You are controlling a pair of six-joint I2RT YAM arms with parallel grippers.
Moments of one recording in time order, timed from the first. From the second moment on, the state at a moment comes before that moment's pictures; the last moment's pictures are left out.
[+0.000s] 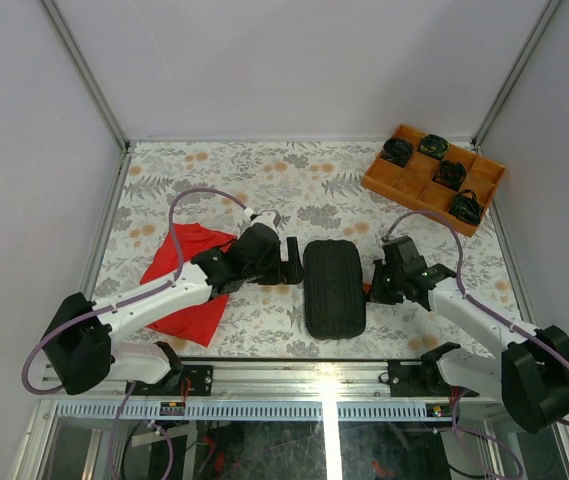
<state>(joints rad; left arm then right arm) -0.85 1.31 0.88 -0.34 -0.05 -0.76 0.42 1.11 0.54 -0.47 -0.11 0.57</state>
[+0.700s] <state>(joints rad) -0.79 1.28 0.87 -0.39 -0.09 -0.71 0.56 1.25 0.55 -0.21 -0.15 0.69</state>
